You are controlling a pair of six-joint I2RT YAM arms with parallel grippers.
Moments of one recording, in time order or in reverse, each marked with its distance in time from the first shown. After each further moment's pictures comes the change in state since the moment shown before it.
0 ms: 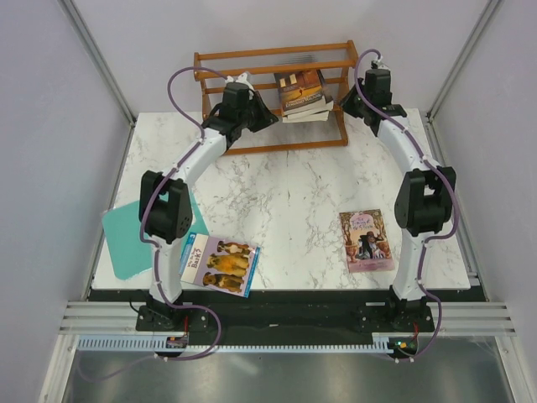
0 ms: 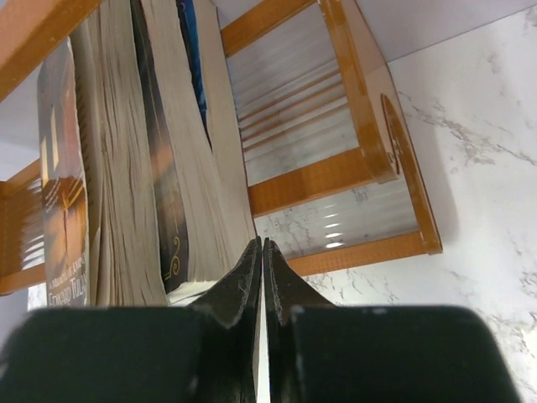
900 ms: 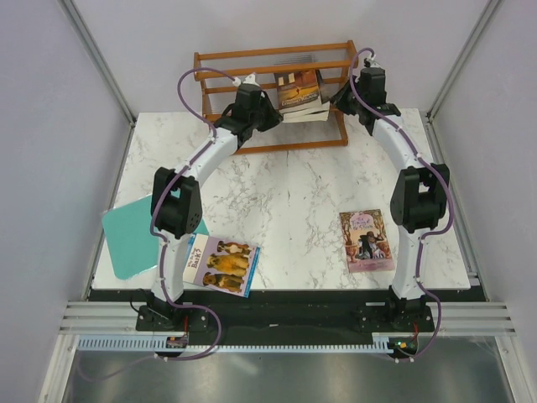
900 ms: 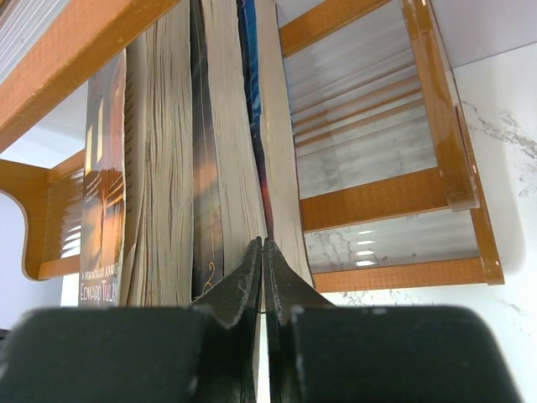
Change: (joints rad) left arm -0.043 0.114 0.126 -0.006 -0.124 -0.033; right arm 0.021 0.064 0.059 0.061 -0.086 0.034
